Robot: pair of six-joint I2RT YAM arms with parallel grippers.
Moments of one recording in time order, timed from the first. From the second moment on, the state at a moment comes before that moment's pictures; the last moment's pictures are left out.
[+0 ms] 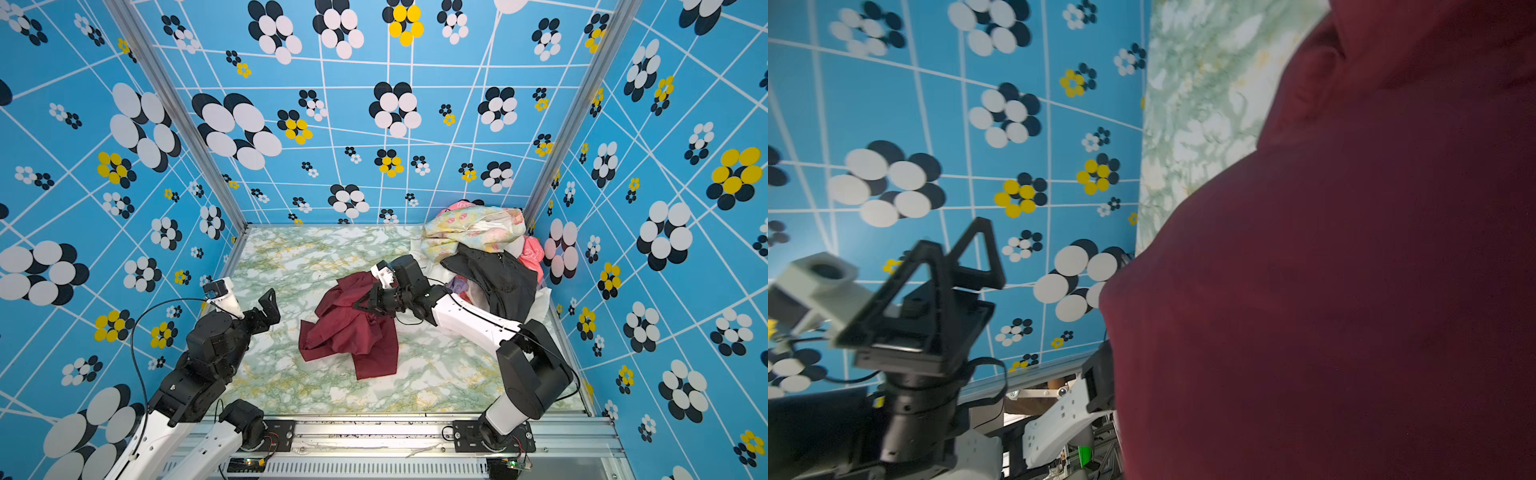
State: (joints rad) left arm -0.41 0.51 0.70 -0.48 -0.46 -0.39; right arm 0.66 1.61 1.06 -0.14 -0.67 0.90
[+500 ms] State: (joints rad) left arm -0.41 0.53 0.70 -0.48 -0.46 -0.38; right arm 0.68 1.89 1.19 -0.51 -0.46 0.66
